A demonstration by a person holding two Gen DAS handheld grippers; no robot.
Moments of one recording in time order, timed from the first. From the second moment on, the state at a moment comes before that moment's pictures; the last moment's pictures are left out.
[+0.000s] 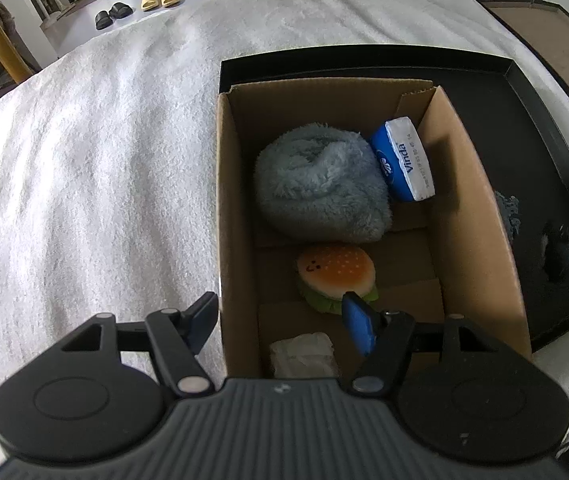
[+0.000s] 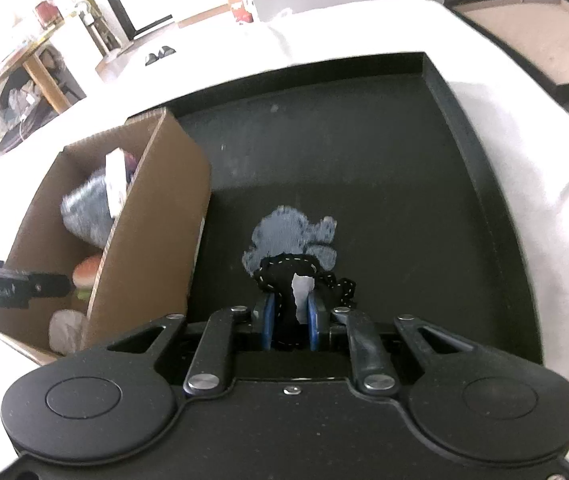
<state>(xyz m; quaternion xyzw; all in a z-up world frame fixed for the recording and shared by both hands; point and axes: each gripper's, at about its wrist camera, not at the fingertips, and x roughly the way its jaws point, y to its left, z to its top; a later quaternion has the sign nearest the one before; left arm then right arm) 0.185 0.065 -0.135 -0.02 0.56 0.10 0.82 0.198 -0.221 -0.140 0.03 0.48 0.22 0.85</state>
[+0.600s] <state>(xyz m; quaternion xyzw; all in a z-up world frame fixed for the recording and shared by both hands) 0.167 0.086 -0.130 -0.05 0.53 0.09 0.84 0.186 -0.182 -0.065 0.02 0.42 0.26 0.87</state>
